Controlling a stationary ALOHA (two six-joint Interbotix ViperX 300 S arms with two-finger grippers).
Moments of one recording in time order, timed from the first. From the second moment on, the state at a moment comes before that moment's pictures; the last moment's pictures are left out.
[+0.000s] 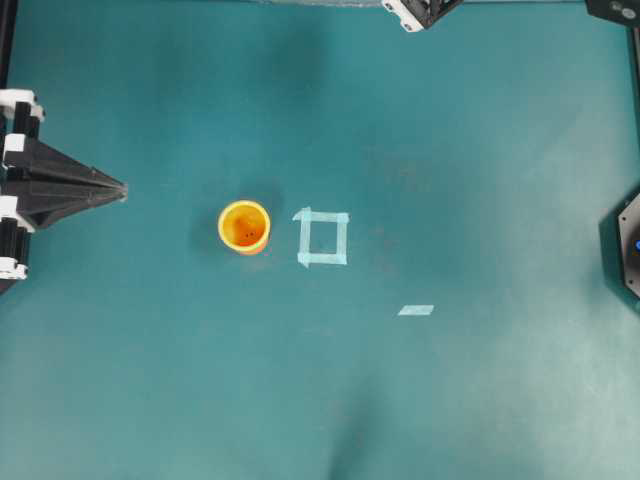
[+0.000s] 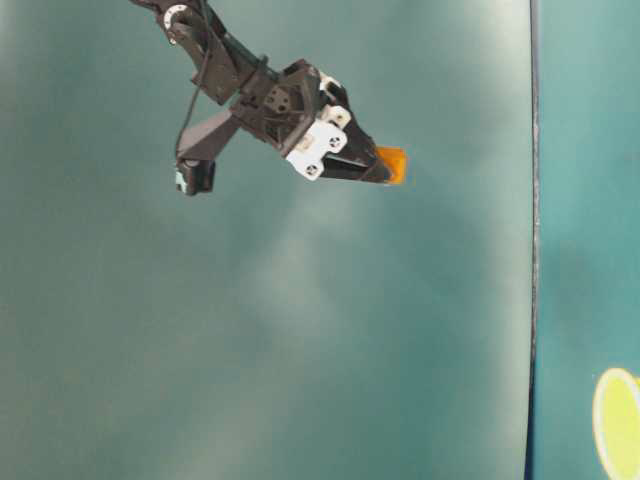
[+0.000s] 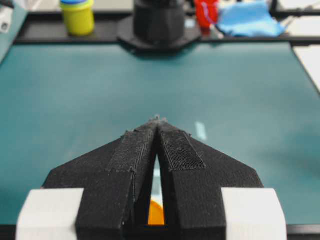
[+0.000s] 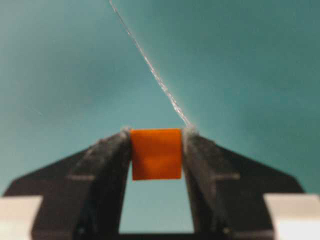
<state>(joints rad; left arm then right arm) 0.00 -0.97 1.18 0.01 -0.24 0.01 -0.63 0.00 0.35 -0.08 0.39 0.01</state>
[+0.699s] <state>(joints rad) 0.00 -0.97 1.18 0.01 -0.24 0.01 -0.63 0.01 0.35 -0.07 0.39 0.01</state>
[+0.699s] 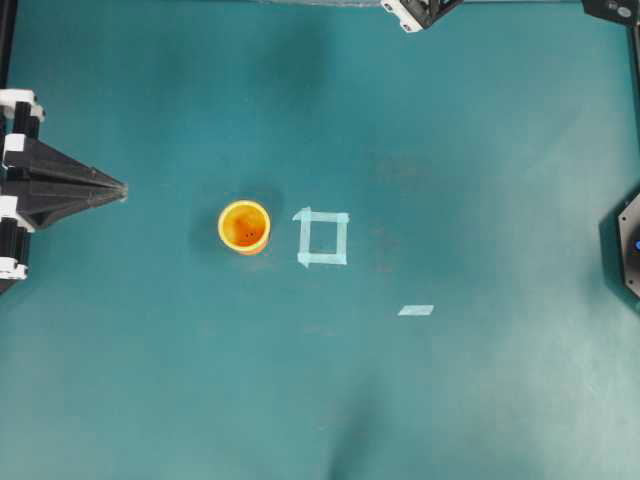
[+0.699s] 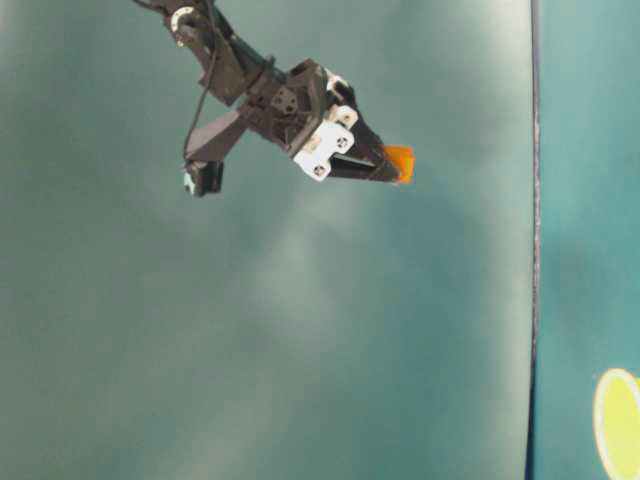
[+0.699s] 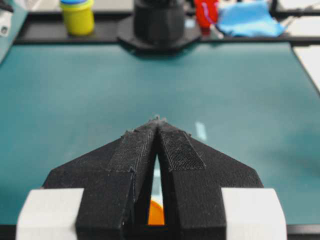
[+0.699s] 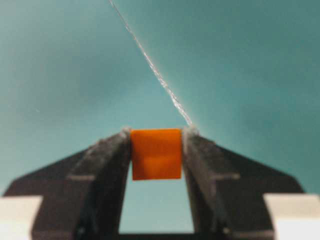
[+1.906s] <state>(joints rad) 0.00 -0.97 1.17 0.01 -0.24 0.01 -0.63 0.01 0.35 -0.07 0.39 0.01</state>
